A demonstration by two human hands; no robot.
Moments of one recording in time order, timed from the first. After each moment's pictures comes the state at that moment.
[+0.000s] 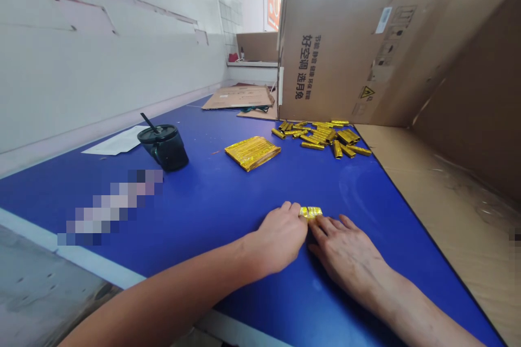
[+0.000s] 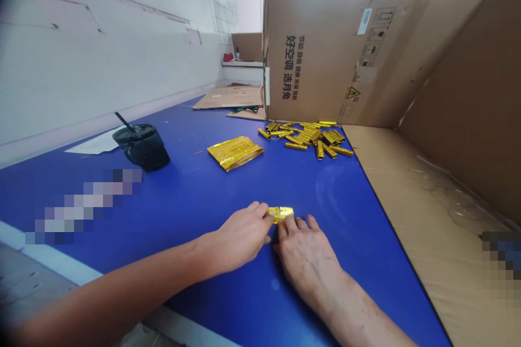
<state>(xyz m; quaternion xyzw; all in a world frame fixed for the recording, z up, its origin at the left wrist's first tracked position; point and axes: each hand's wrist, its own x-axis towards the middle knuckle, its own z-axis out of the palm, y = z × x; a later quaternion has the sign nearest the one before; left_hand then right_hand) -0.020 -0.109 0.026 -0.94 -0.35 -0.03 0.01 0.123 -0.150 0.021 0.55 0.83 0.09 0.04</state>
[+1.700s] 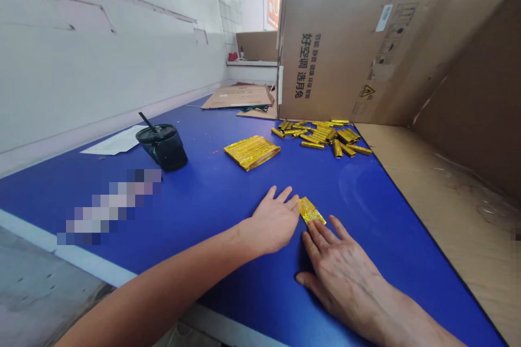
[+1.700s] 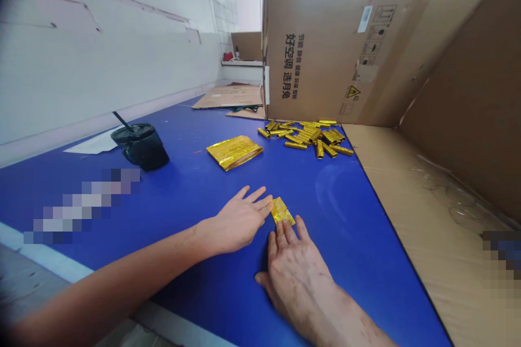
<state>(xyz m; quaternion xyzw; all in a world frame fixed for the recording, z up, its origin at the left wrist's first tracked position) -0.029 -0.086 0.018 -0.94 -0.32 0.03 0.07 0.112 -0.167 0.023 0.49 0.87 0.07 0.04</state>
